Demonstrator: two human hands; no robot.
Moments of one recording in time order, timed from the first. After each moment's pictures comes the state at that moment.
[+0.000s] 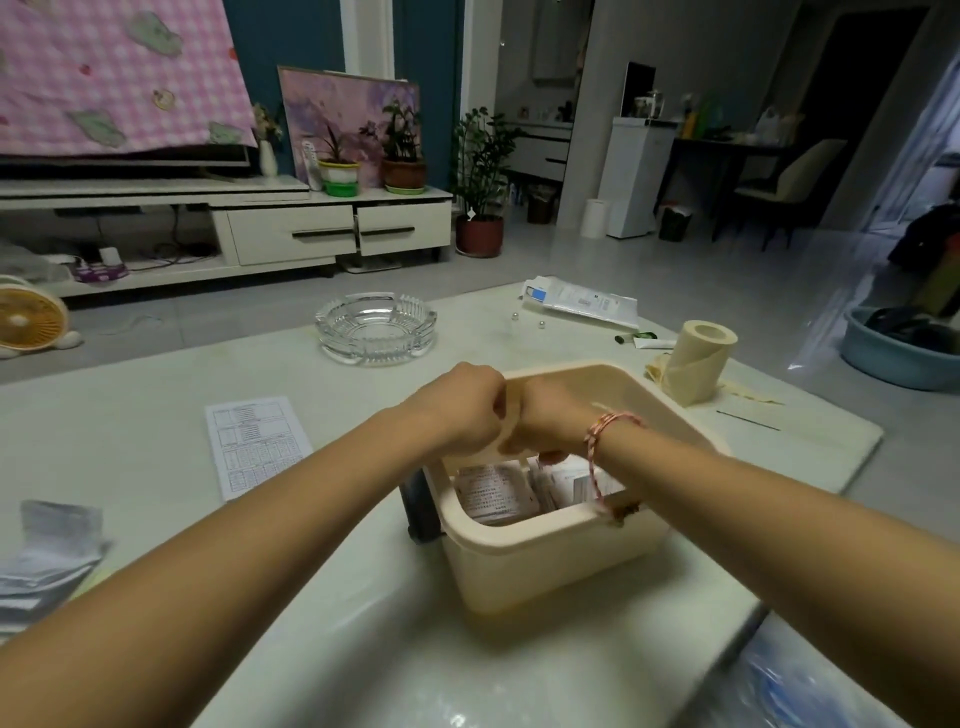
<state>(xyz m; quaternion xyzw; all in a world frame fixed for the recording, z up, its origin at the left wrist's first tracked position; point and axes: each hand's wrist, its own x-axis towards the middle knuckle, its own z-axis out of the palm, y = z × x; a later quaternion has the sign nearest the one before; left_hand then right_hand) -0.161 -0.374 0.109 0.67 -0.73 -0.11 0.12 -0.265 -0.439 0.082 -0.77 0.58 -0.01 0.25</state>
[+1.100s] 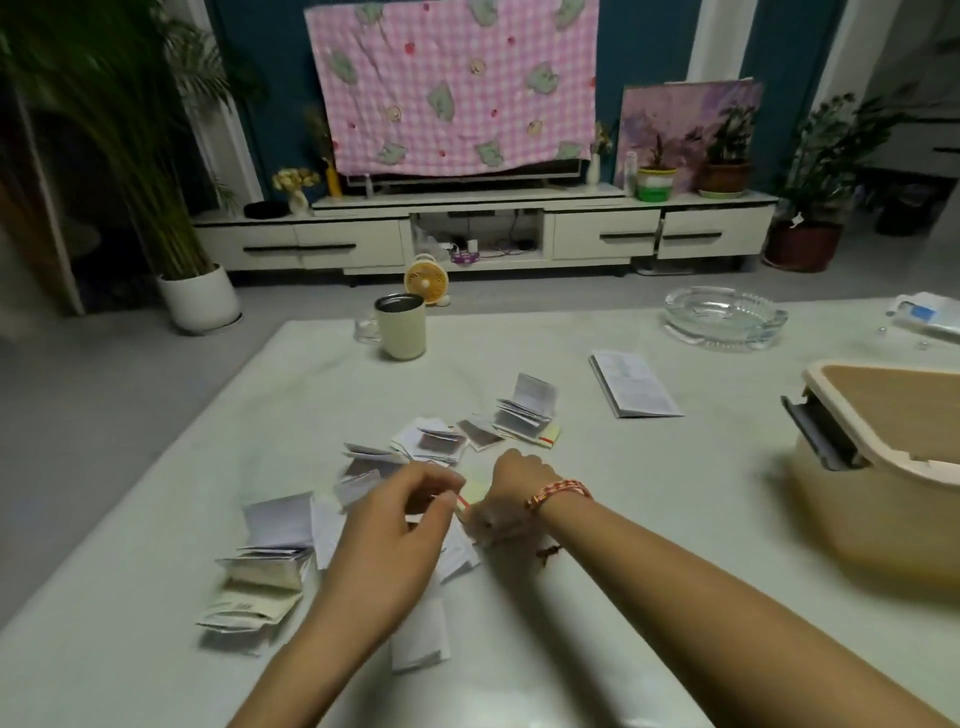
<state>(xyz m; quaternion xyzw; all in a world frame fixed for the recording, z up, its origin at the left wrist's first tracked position) -0.032 0.025 0.072 0.78 -0.35 -0.07 0.52 -0.036 -0.135 0.039 -0.91 0.34 0.10 0.23</state>
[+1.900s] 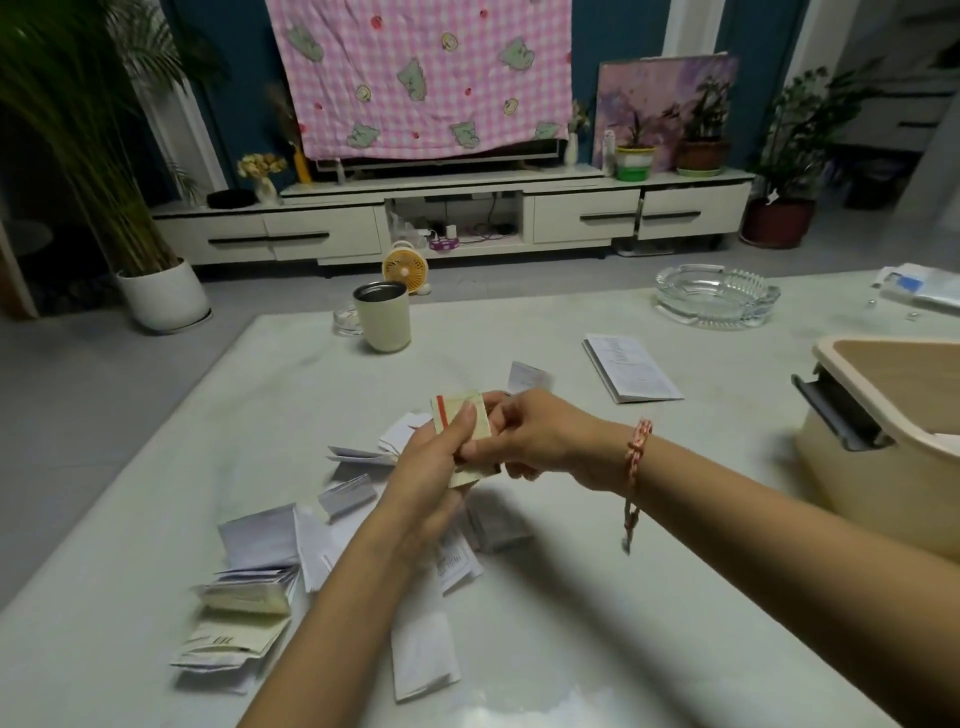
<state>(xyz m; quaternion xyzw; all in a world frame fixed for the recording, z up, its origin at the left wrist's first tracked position) 0.025 -0.056 0.050 0.52 -0.18 -0.37 0.75 -0.048 -0.156 0.086 -0.82 0.20 -0.02 0.53</state>
